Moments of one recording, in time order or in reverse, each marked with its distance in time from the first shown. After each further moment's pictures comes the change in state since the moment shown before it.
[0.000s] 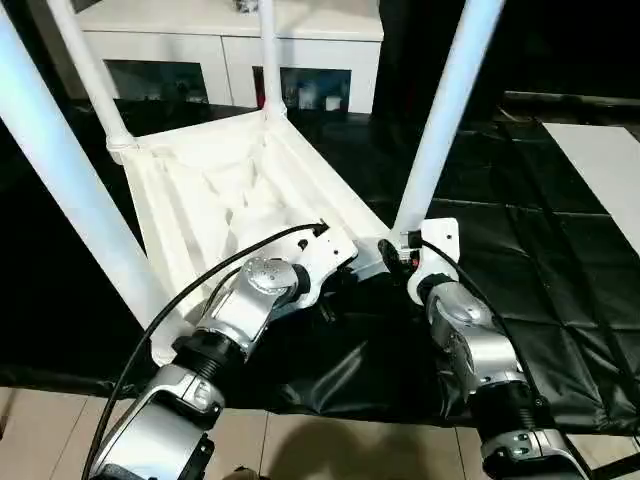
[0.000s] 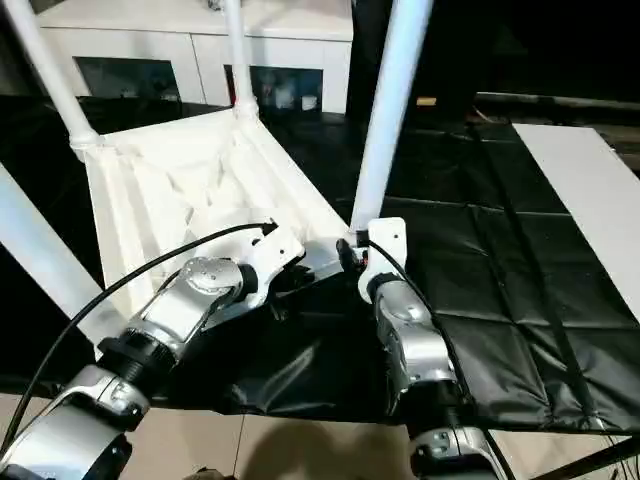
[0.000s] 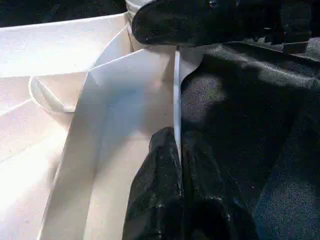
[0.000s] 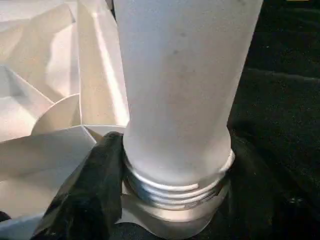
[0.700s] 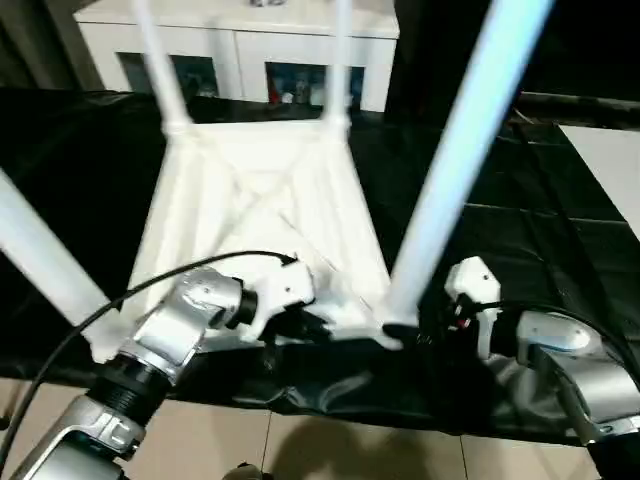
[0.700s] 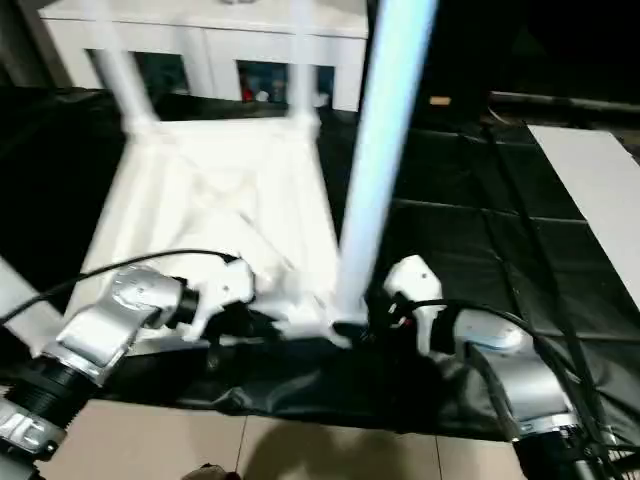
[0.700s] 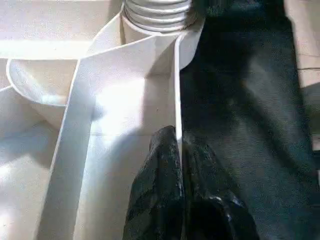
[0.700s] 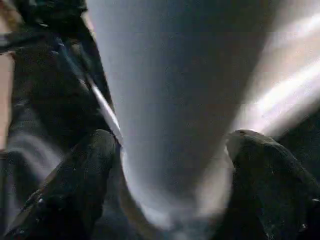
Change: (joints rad) left arm 0.162 0.275 -0.080 -0.314 -0.128 -0.005 -0.506; right arm 0.185 -0.464 0.172 -0.324 0.170 0.061 0.835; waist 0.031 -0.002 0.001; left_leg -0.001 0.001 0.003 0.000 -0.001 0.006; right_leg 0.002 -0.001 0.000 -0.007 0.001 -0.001
